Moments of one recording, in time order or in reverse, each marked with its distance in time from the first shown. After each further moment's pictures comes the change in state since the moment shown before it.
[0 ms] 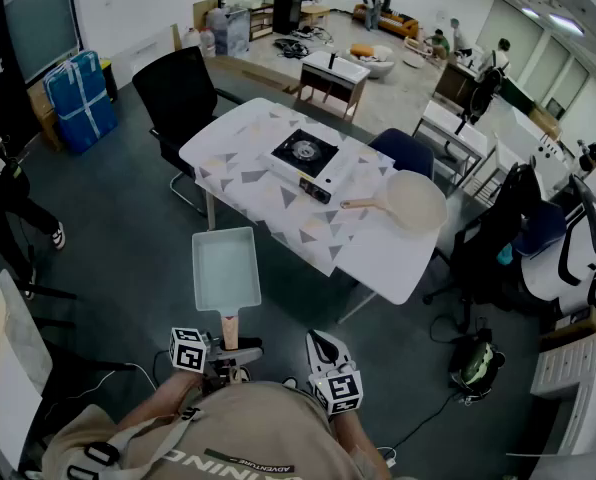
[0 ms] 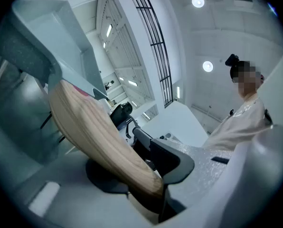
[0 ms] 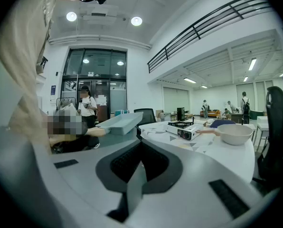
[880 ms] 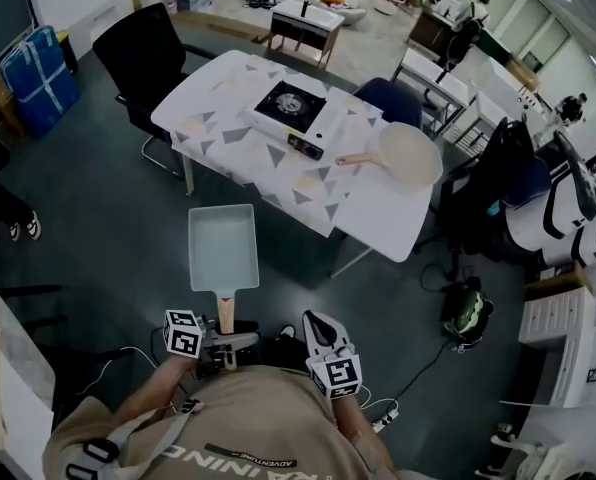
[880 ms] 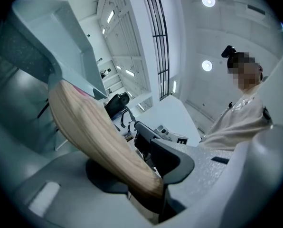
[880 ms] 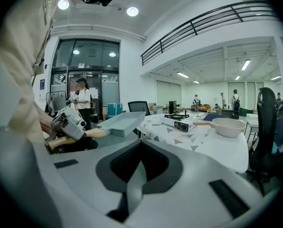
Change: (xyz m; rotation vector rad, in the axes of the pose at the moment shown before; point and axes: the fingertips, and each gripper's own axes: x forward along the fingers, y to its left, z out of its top) left arm -0.046 0.024 -0.017 -0.055 0.105 -0.073; right arm 0.021 0.044 -0.012 0.012 0.091 -0.074
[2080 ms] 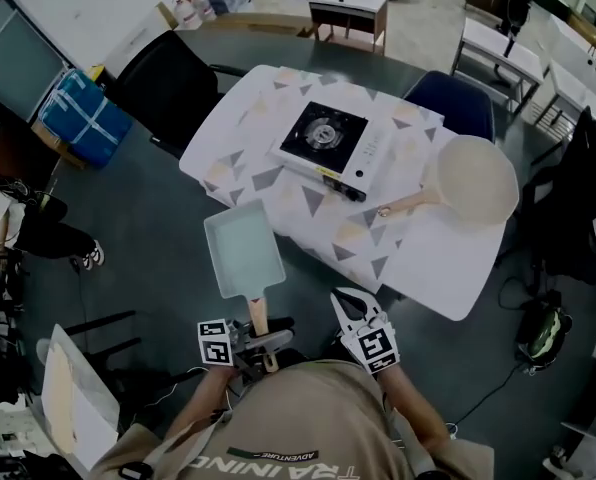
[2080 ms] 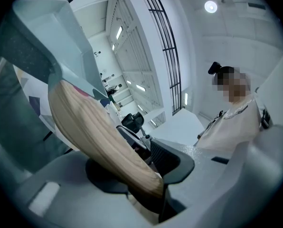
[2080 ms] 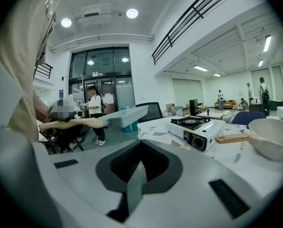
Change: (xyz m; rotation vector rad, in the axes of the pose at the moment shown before) left arm 0.058 0.102 0.196 -0.031 -0.180 0.141; right arm 0.215 -0.144 0.041 0.000 -0.043 0.287
